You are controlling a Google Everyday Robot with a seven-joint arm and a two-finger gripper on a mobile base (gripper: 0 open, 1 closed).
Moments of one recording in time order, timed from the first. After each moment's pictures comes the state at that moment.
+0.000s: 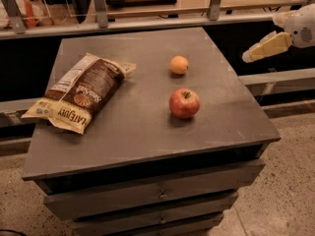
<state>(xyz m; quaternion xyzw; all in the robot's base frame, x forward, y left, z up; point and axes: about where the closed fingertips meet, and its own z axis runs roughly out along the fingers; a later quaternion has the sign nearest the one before) 0.665 -0.298 0.959 -0.40 0.78 0.12 0.47</state>
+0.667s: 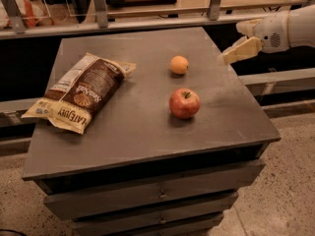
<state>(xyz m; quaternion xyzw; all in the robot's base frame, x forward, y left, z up) 0.669 -0.220 0.944 -0.43 0.73 0.23 0.47</state>
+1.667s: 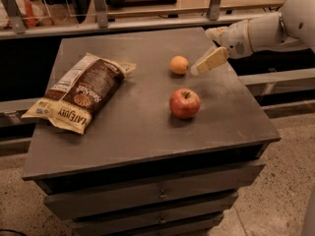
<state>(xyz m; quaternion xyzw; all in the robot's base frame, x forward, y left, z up) 0.695 -0.147 0.904 -0.50 0.70 0.24 0.45</state>
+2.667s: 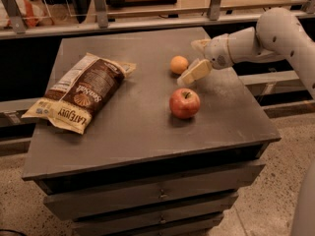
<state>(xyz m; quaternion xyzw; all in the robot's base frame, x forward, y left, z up) 0.706 -0.112 0.858 -0.51 0.69 0.25 0.44</state>
